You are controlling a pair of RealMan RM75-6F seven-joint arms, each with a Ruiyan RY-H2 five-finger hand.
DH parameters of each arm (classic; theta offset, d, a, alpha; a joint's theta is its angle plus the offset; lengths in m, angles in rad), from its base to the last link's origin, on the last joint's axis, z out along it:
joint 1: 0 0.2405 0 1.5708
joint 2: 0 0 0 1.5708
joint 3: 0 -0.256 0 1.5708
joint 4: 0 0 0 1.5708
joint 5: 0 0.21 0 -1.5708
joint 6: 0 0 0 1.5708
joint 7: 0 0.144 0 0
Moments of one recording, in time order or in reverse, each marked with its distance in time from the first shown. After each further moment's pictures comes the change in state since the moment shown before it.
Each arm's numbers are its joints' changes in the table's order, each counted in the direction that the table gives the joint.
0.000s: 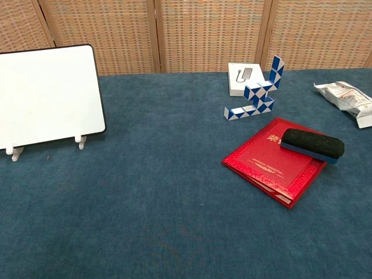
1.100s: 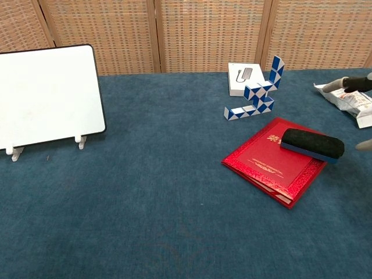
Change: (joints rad) left arm -0.005 -0.026 0.006 -0.043 -0.025 -0.012 -0.001; right arm 0.509 -0.005 -0.167 -0.061 0.529 -0.736 -0.017
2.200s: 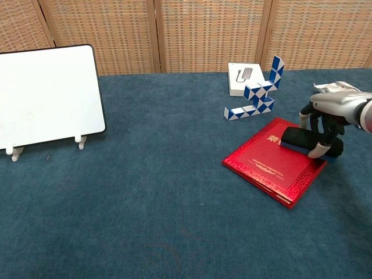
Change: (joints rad) left arm -0.015 -0.026 0.012 -0.010 -0.044 -0.039 -0.039; right arm 0.274 0.358 0.039 0.307 0.470 0.109 -0.389
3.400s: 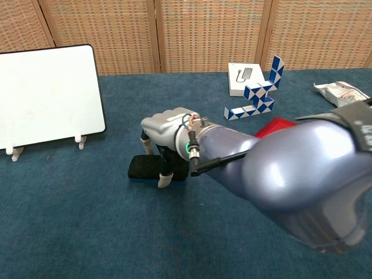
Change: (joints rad) left arm -0.023 -0.031 0.022 -0.007 -0.076 -0.062 -0.047; right arm 0.410 0.456 -0.146 0.046 0.104 0.053 -0.353
